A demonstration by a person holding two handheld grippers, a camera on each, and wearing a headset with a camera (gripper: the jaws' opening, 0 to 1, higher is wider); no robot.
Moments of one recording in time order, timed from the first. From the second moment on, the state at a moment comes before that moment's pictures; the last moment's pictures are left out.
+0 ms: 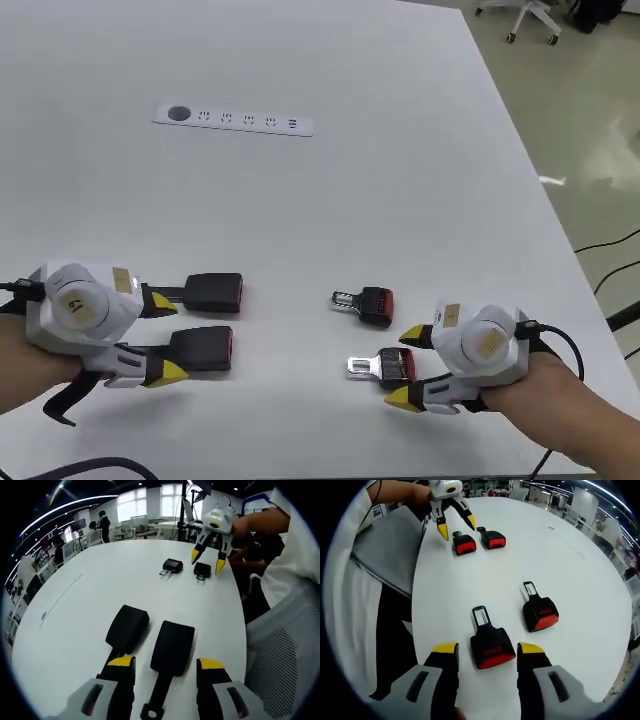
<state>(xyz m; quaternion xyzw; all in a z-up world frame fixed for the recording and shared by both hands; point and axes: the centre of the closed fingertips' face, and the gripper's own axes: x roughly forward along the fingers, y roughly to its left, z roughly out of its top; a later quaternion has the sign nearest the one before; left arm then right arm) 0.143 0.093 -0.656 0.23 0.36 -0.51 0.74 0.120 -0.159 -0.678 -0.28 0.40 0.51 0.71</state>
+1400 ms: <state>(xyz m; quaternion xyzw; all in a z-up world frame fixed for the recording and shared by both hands) 0.135 0.084 -0.690 0.34 0.37 -0.60 0.62 0.125 -0.152 -0.694 -0.34 0.40 0.56 0.64</state>
